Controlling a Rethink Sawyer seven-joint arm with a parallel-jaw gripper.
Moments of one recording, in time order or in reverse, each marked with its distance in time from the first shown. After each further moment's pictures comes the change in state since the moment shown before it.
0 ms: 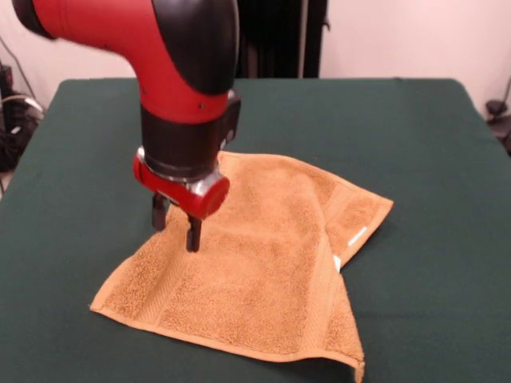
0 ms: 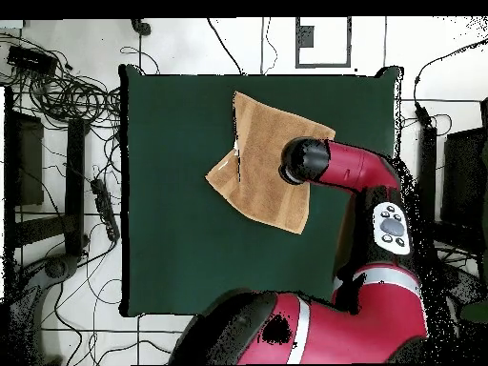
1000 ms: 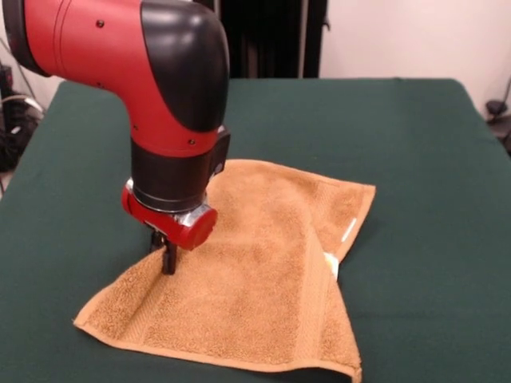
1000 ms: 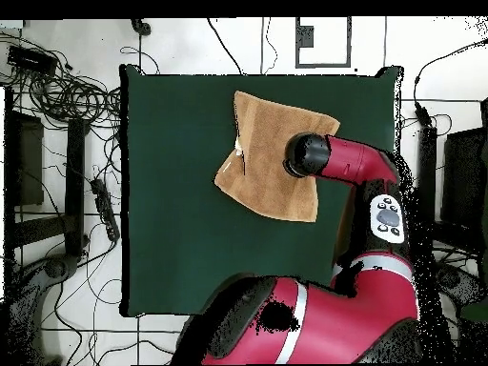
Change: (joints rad) arm -0.002 0.073 -0.014 -0.103 0.002 -0.024 0.000
